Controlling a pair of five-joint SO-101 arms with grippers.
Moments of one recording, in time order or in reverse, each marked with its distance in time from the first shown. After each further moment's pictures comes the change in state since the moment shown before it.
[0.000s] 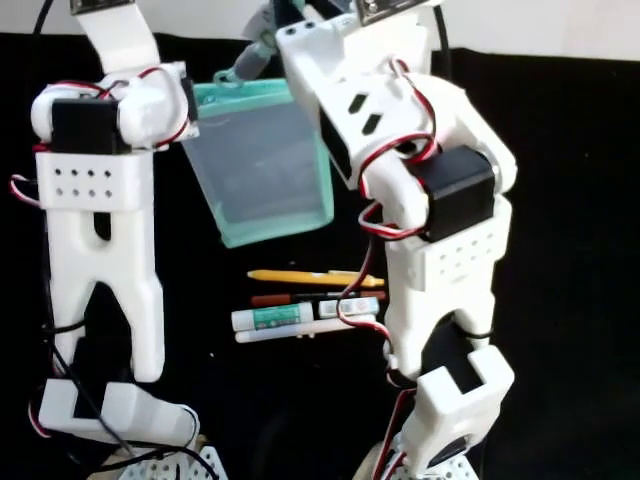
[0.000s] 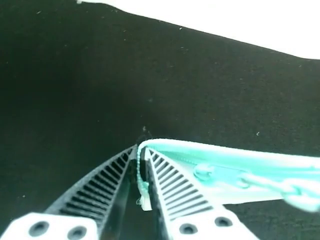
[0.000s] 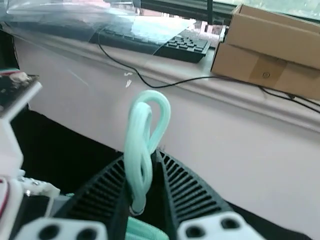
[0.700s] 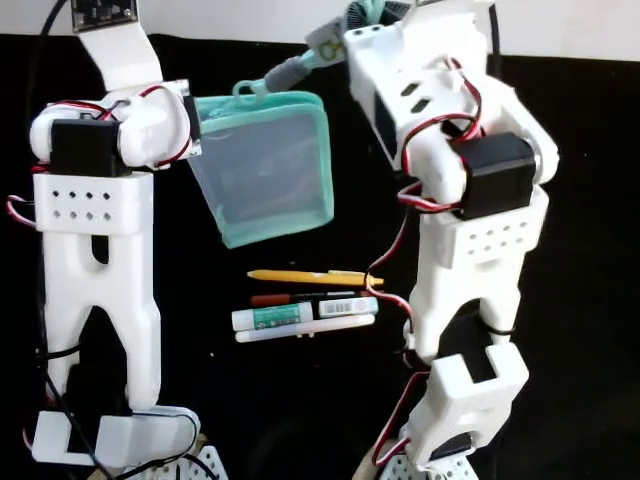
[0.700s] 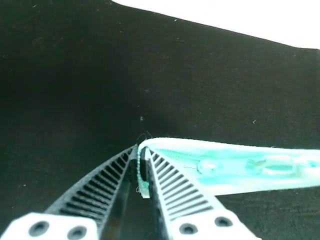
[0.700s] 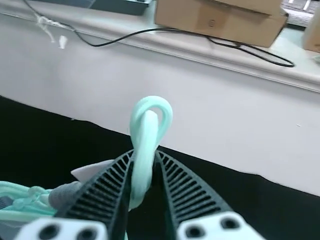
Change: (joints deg) left arm 0.2 -3.0 7.9 -1.1 0.0; right arm 12.3 0.0 0.0 7.3 0.0
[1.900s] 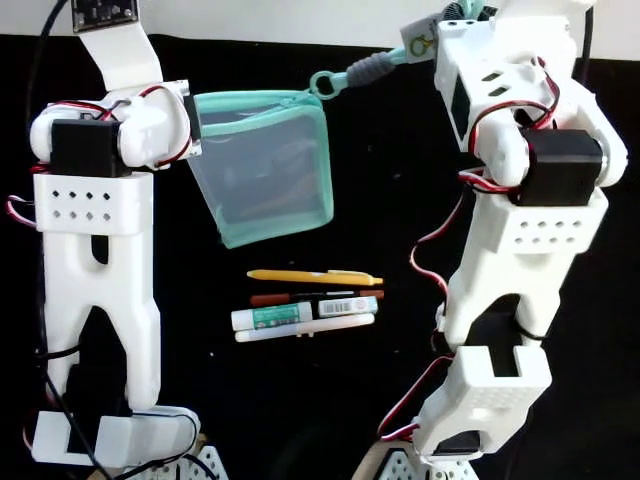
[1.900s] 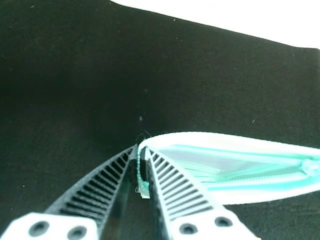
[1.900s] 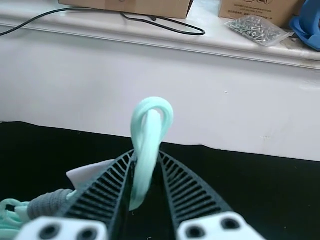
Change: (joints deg) left arm 0.0 0.0 0.0 0.0 0.0; right arm 14.1 0.0 0.0 3.0 0.0
